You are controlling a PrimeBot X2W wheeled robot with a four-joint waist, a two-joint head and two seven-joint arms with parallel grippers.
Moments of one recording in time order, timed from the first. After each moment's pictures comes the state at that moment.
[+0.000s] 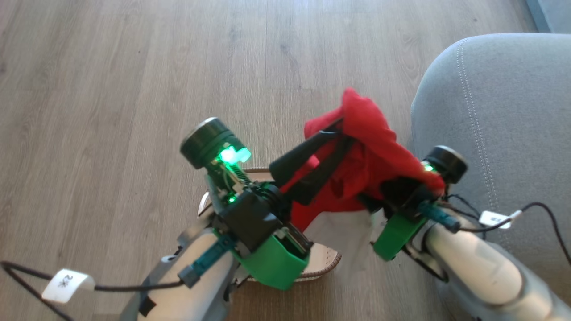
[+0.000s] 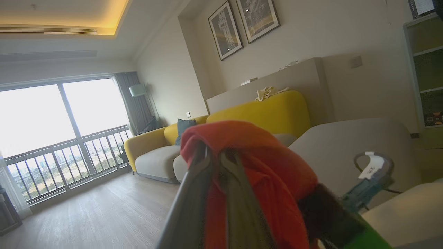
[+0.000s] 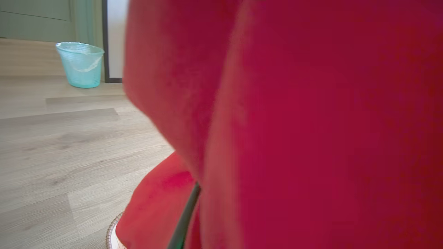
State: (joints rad) left arm -0.42 0.09 -0.61 -0.18 -0.09 -0.13 -0.26; right arm -0.48 -0.35 0.73 0.27 0.21 0.13 -0.26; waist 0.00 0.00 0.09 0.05
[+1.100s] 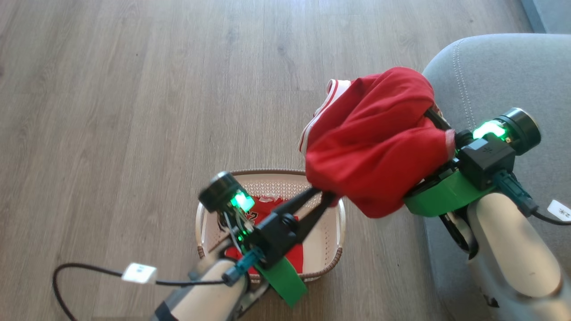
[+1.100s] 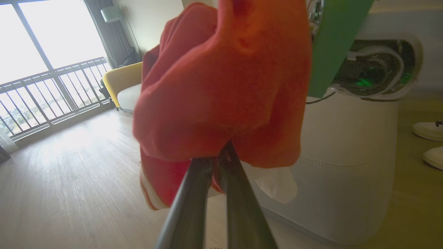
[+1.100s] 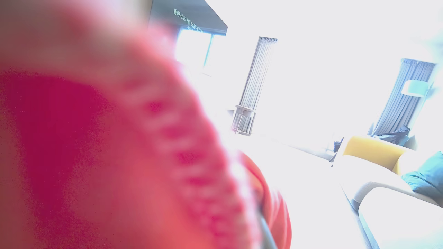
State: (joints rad) left arm -0.33 0.10 -0.64 0.06 -0.04 -0.13 -0.26; right arm -0.39 -0.25 0.33 0.07 0.10 0.13 -0.26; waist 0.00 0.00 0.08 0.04
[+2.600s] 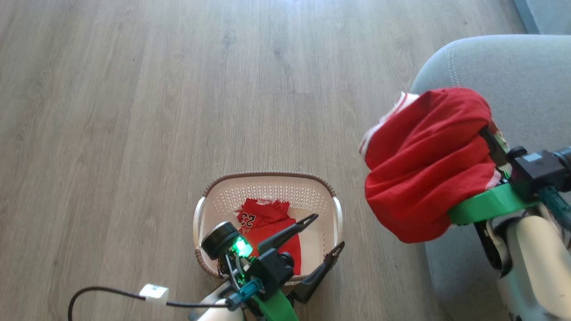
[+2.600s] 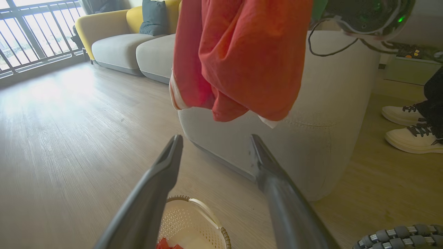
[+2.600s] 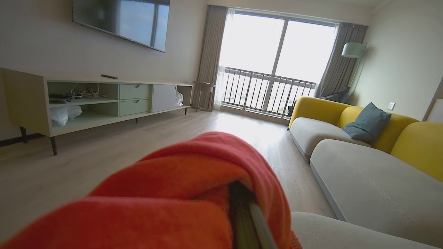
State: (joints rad) left arm -0.20 0.12 -0.70 0.17 -0.08 -0.13 -0.26; right arm -0.25 -0.22 0.10 0.10 0.10 0.13 -0.26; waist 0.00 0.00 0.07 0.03
